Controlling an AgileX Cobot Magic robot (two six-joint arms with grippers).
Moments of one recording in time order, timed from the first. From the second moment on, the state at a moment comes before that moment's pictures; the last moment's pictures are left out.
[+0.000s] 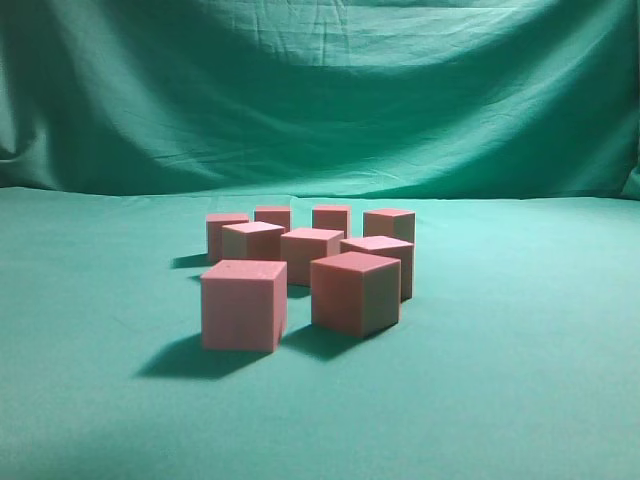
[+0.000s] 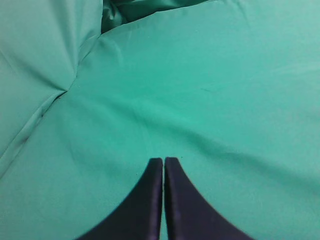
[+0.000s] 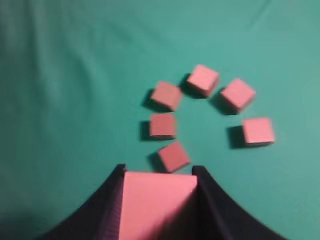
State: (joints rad) left arm 0.07 -0.02 0.02 0.41 0.37 -0.08; right arm 0.42 1.44 -1.30 0.50 0.97 -0.44
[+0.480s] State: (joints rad) left arm 0.07 -0.02 0.02 0.41 0.37 -0.08; right arm 0.89 1.66 -1.29 0.51 0.87 -0.51
